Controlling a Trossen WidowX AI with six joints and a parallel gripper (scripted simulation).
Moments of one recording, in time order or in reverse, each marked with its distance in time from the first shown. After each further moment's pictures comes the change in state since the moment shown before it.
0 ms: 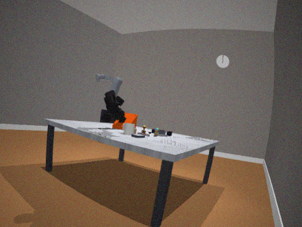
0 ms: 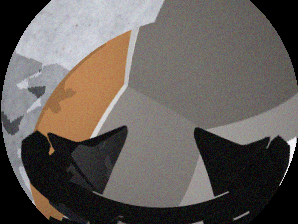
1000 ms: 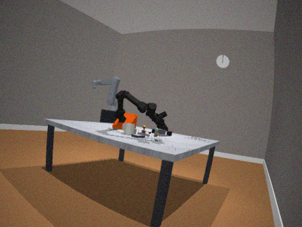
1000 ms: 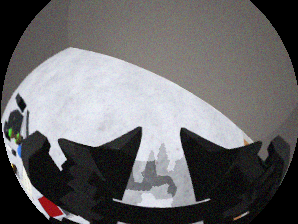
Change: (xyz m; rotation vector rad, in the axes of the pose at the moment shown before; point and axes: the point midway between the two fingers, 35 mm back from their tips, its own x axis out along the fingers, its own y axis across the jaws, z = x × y) arm -0.161 -0.138 0.383 1.271 -0.781 0.976
